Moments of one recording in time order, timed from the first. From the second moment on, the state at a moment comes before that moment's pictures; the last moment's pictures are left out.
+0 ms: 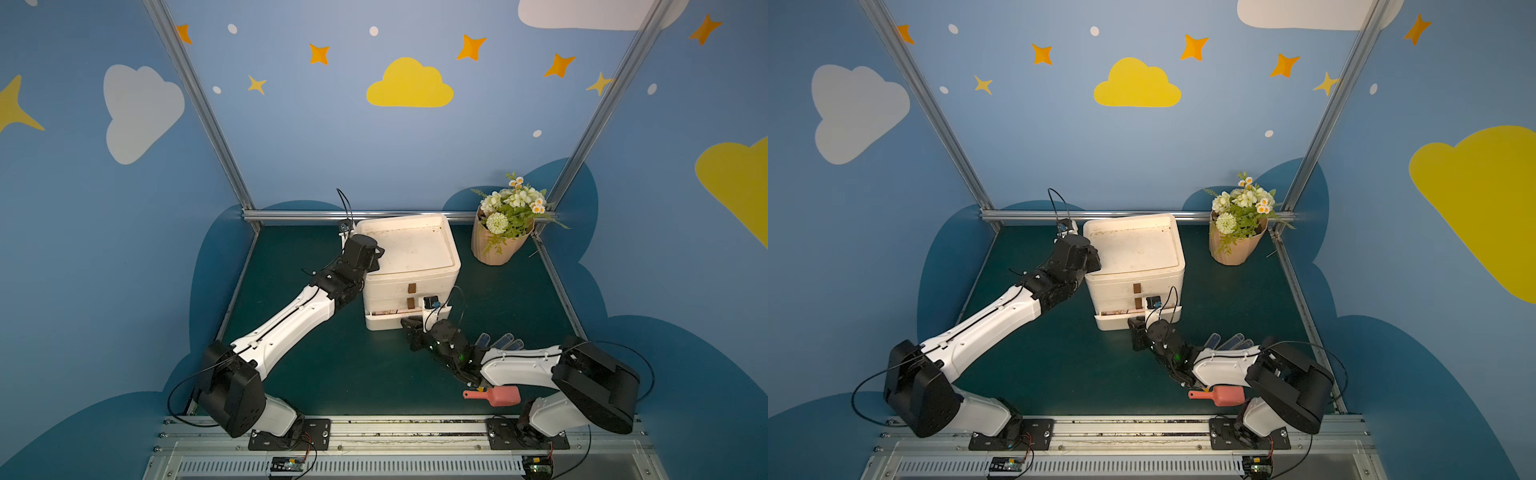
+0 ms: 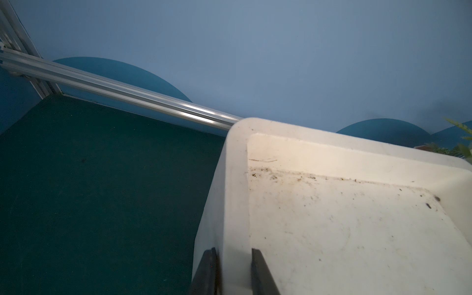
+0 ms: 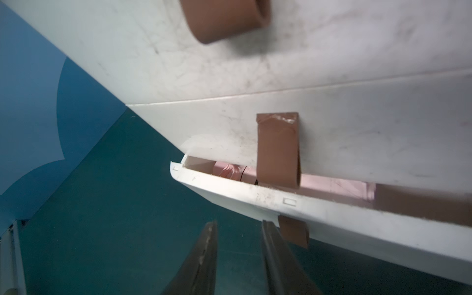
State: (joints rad) left arm -0.57 1.46 1.22 -0.30 -0.47 -0.58; right arm 1.03 1.48 0.50 0.59 0.27 0.57
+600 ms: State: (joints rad) left arm -0.57 1.41 1.17 -0.29 -0.44 -0.62; right arm 0.95 1.68 0.53 0.60 0.33 0.54
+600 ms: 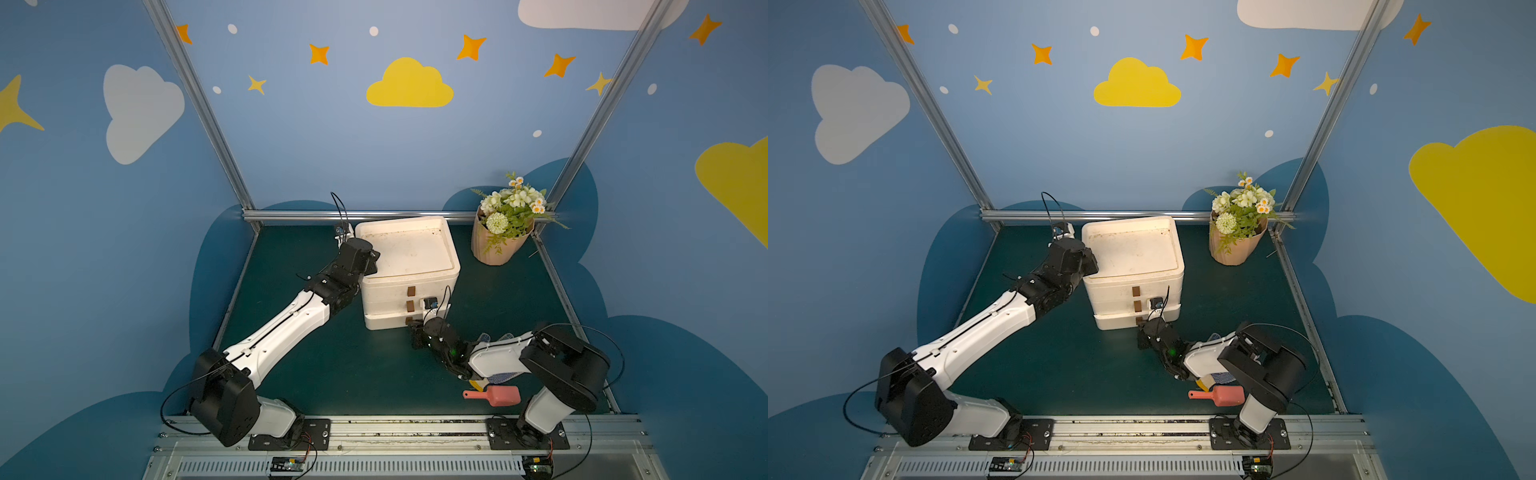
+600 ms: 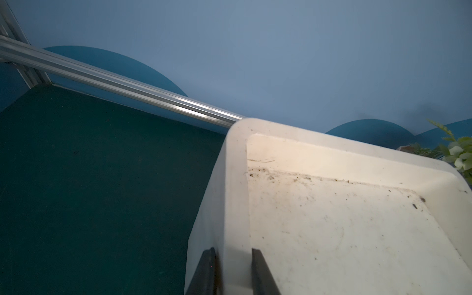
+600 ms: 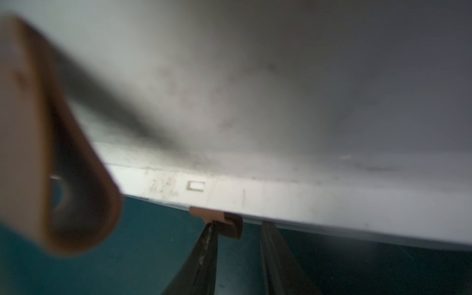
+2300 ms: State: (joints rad) left arm -0.55 1.18 1.05 -0.45 -0.31 -0.65; right arm 1.16 0.81 0.54 -0.11 0.34 0.35
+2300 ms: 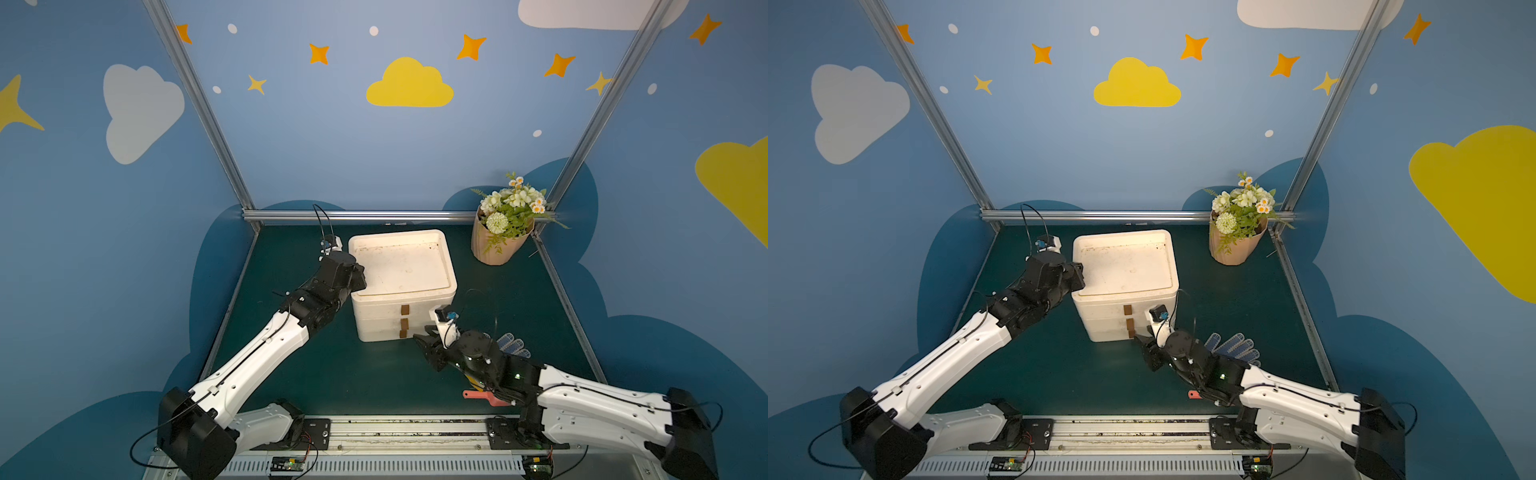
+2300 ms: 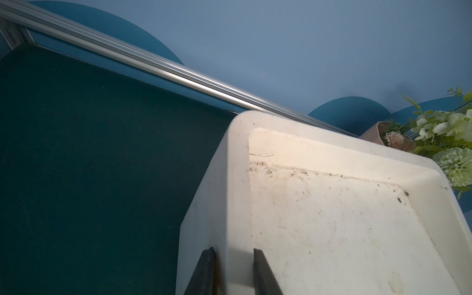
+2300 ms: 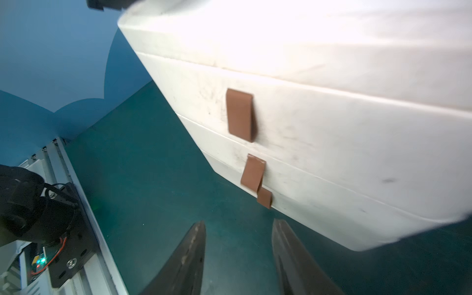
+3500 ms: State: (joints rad) left arm -0.53 0.37 0.78 -0.77 -0.23 -0.44; right arm 0.51 0.84 0.31 0.10 0.55 -0.01
